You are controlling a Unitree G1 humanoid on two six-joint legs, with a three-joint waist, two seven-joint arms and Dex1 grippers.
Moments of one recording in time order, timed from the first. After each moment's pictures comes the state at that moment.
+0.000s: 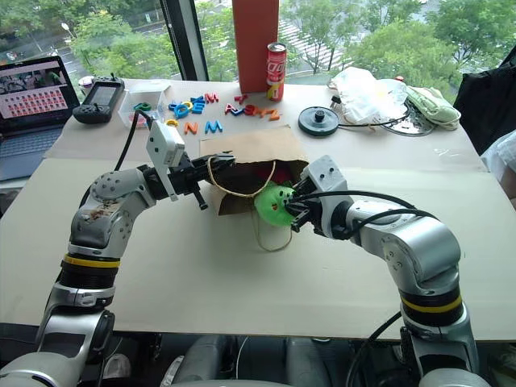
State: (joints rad) left arm -0.62 0.45 -0.02 0.02 -0.35 0.35 -0.87; right arm -0.58 -0.52 0.03 -0.51 0.56 1.33 0.37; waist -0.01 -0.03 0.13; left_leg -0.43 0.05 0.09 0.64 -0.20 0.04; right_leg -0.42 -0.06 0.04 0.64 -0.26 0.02
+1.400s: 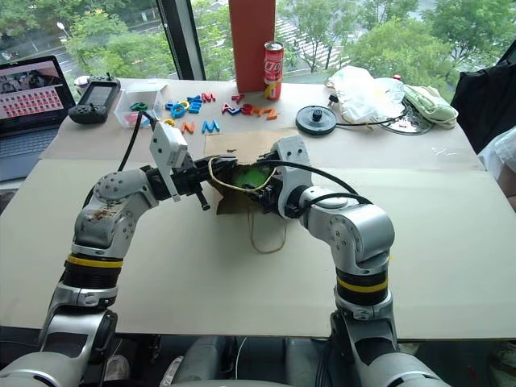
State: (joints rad) left arm -0.62 0.44 -0.03 0.02 -0.34 0.34 -0.88; right arm -0.63 -0.14 -0.01 -0.47 0.45 1.41 0.18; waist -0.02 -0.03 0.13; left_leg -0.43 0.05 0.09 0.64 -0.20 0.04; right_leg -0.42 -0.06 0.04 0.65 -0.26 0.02
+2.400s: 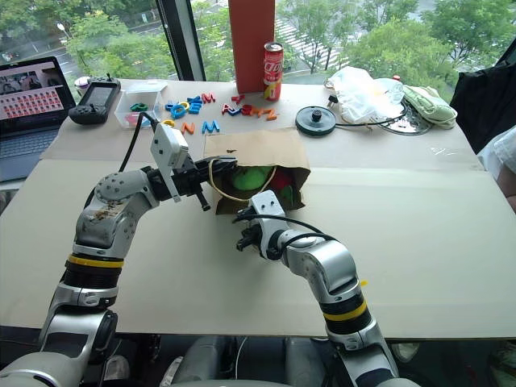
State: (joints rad) left arm -0.62 0.43 -0.03 0.04 -0.33 0.33 -0.88; right arm -0.45 -0.10 0.23 -0.30 0.35 1.21 0.20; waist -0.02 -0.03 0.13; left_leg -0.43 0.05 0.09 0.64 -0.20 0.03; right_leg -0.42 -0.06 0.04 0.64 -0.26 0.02
